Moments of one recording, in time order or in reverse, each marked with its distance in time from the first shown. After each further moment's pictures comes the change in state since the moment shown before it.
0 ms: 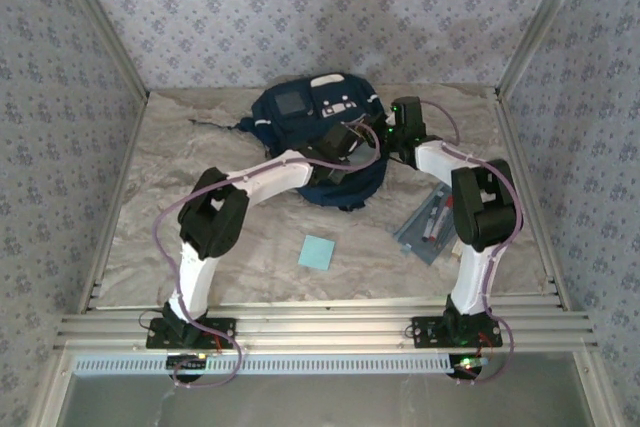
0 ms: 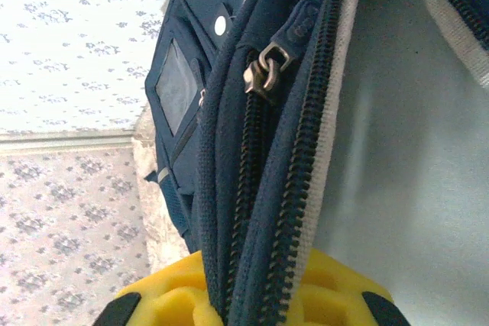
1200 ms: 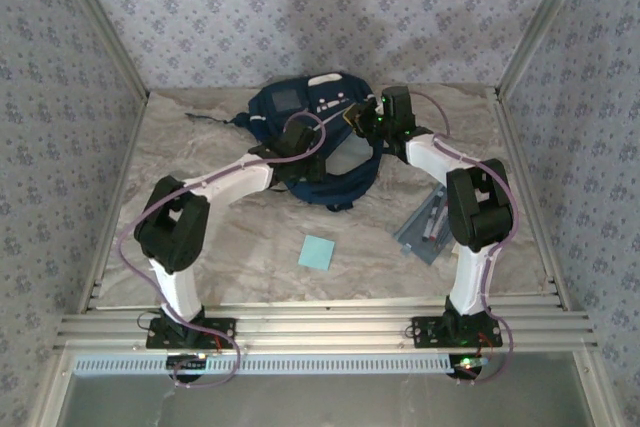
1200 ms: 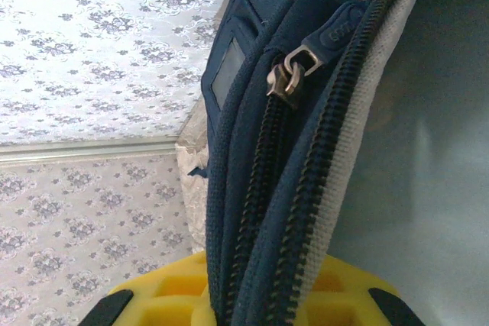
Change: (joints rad) left arm 0.133 -0.228 -0.306 0.081 0.291 -0.547; right arm 0.060 0.009 0.104 0.001 0.042 0.114
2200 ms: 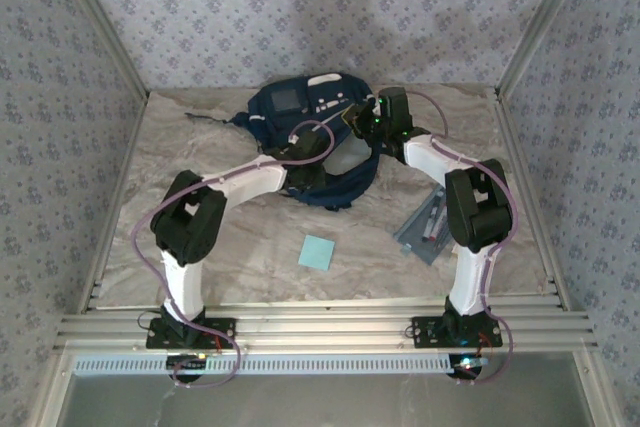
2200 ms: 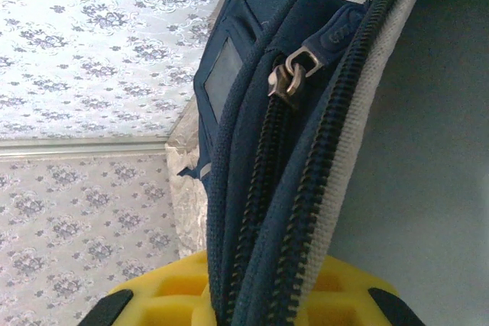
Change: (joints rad) left arm -0.041 0.098 0.054 -0.087 -0.108 -0.081; right arm 0.016 -0.002 0.000 -0.012 0.032 -0.045
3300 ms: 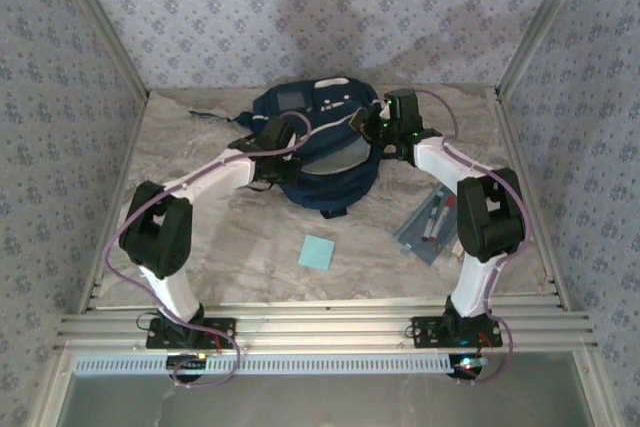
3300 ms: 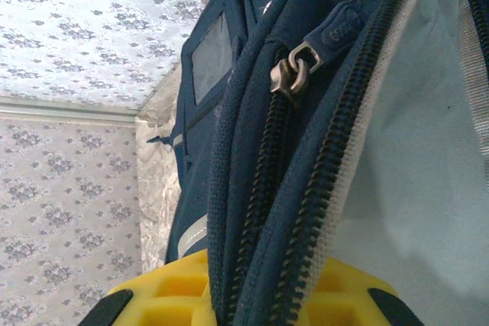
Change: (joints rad) left arm 0.151 -0.179 -0.062 -0.135 0.142 0.343; right arm -0.033 -0.097 -0.057 -0.124 -0.028 -0.187
